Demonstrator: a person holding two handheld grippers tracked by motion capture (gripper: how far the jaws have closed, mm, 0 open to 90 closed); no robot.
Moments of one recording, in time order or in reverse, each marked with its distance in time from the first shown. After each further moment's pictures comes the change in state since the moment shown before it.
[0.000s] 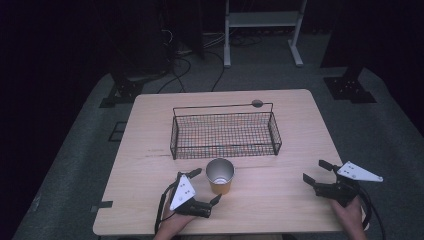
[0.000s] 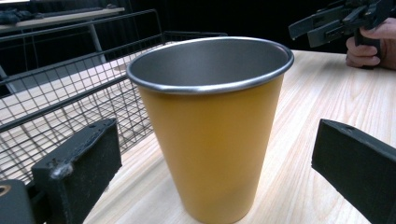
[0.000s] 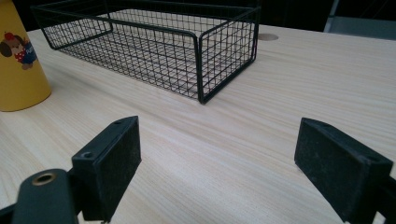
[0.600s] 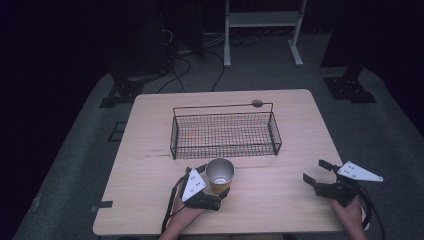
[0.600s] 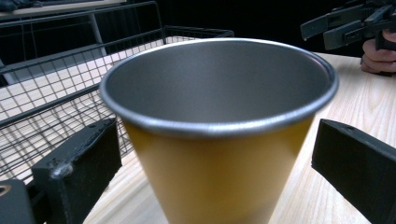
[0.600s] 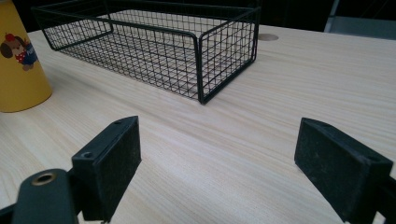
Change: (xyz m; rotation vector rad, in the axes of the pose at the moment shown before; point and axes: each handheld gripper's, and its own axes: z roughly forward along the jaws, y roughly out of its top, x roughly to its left) left arm 0.000 0.006 0.030 0.019 0.019 -0.025; right arm 0.000 0.000 0.000 -0.003 0.002 0.000
